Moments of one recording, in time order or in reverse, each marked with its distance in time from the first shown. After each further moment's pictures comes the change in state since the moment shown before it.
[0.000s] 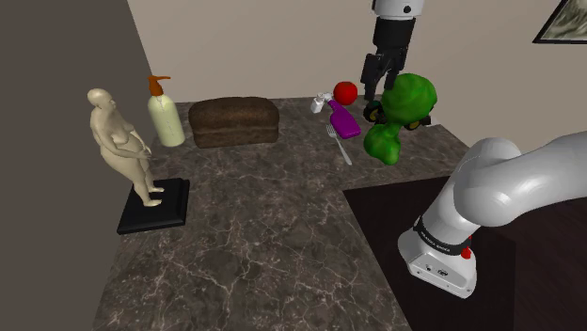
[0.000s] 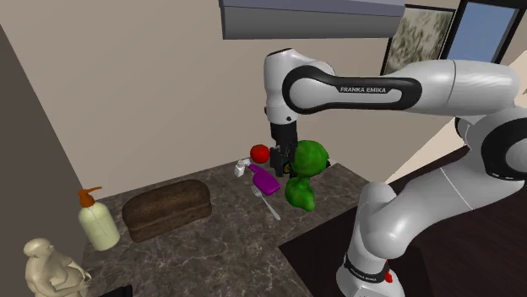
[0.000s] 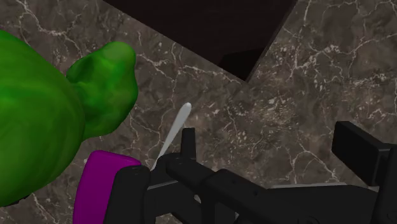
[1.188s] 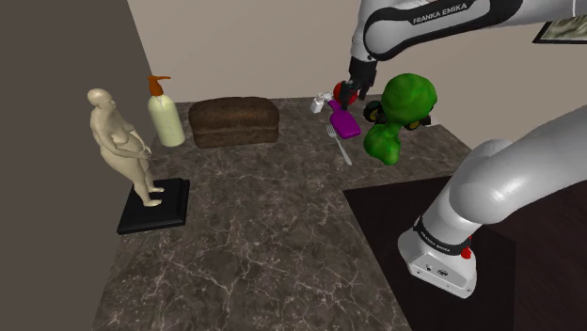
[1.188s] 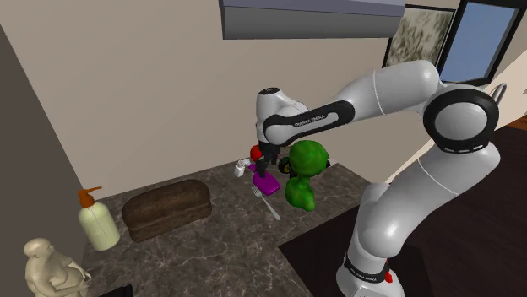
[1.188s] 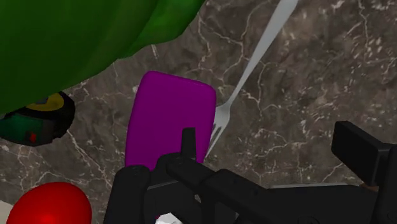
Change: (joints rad) arm -0.104 0.291 -0.156 -0.133 -0.194 0.598 -0.111
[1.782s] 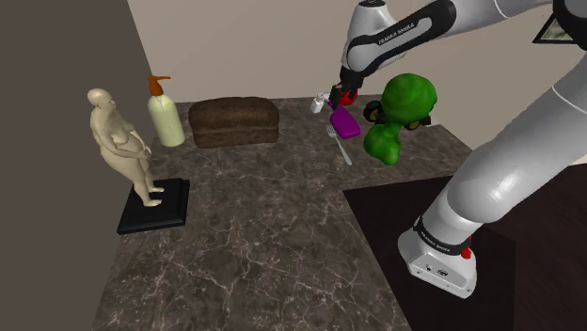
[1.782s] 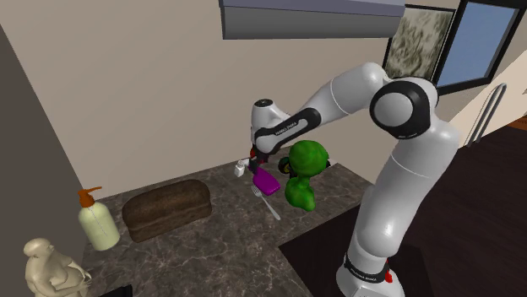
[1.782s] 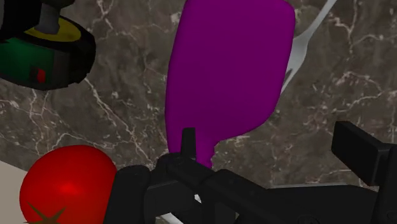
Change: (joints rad) arm -0.042 0.289 -0.083 0.093 -0.039 0.308 -0.048
